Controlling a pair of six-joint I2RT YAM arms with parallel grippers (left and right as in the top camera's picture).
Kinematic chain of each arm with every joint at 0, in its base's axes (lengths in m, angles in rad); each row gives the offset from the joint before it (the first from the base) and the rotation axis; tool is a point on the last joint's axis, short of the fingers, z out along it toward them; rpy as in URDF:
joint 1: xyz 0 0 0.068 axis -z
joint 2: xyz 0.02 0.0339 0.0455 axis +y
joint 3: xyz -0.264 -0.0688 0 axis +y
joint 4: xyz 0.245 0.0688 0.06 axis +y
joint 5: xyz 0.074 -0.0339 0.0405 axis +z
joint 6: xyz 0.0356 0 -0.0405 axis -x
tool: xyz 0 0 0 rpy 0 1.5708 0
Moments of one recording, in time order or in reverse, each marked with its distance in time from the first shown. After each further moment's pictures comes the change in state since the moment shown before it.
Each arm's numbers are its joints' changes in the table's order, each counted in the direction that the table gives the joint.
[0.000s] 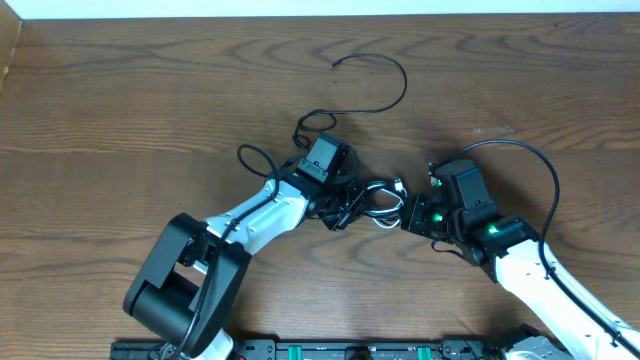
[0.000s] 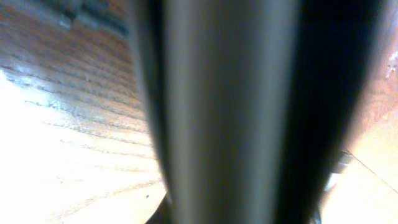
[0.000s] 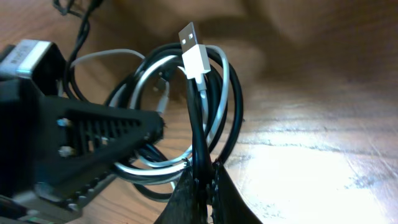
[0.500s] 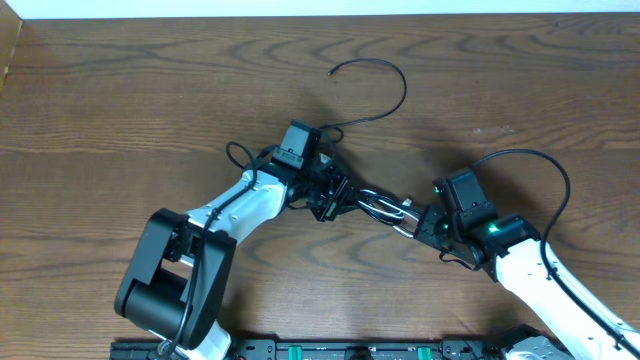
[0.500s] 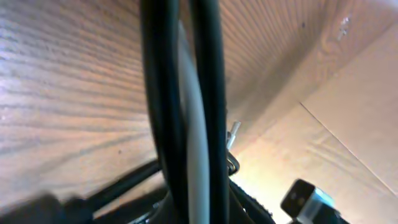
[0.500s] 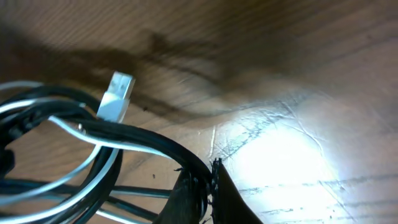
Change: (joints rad) left arm -0.140 0.000 0.000 -0.014 -0.300 -0.039; right arm -0.006 -0.007 -0.026 0.254 -0.211 -0.132
